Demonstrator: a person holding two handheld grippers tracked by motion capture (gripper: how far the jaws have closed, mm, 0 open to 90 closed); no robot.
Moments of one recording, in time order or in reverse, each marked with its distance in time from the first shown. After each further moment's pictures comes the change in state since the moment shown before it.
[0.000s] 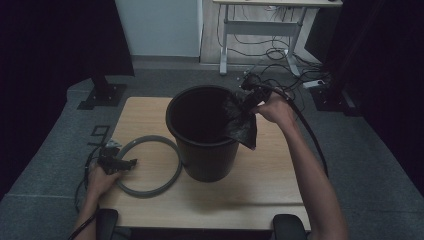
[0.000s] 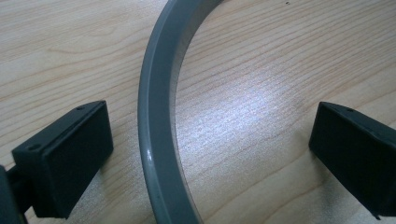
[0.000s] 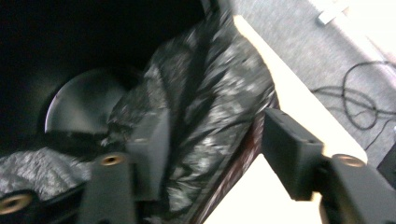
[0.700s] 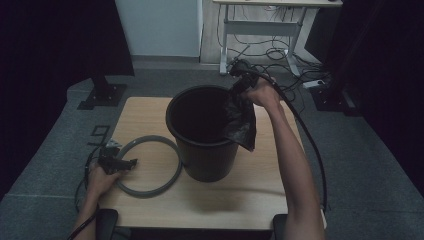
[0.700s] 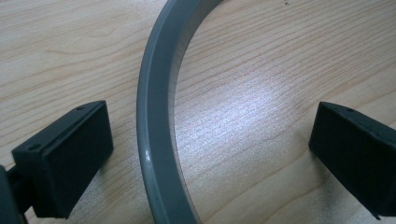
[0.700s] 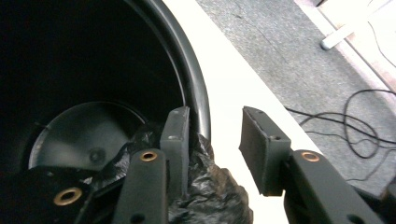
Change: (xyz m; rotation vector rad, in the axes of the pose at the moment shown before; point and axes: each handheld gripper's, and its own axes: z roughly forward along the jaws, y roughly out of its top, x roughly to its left) left arm 0.000 0.000 0.000 0.000 -0.001 0.001; right arm -0.018 0.047 0.026 -0.036 0.033 -0.054
